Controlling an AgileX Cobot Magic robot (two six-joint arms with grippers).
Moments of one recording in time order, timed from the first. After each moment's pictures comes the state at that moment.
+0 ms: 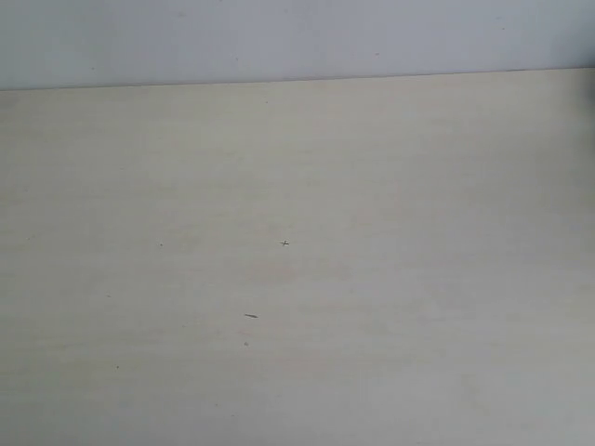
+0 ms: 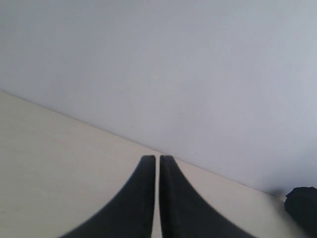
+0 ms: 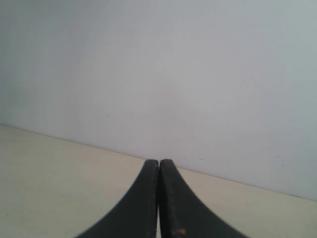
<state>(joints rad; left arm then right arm) -0.11 0.03 0.00 0.25 0.01 -0.77 0.41 0.01 -0.18 -0.01 0.20 -0.05</state>
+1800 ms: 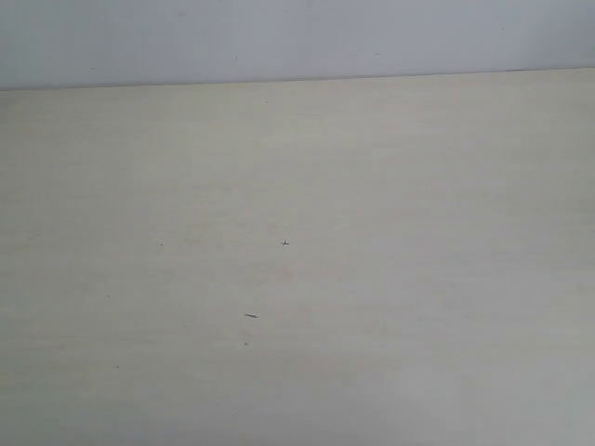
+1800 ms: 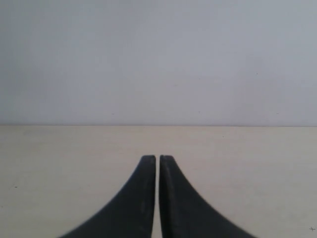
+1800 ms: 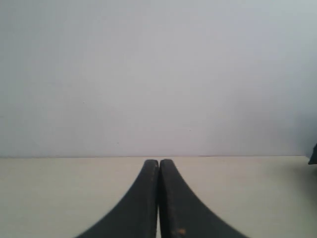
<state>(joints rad) -0.01 0.01 0.00 0.08 0.10 -0.13 0.04 0.01 -0.01 0.00 0.03 0.02</state>
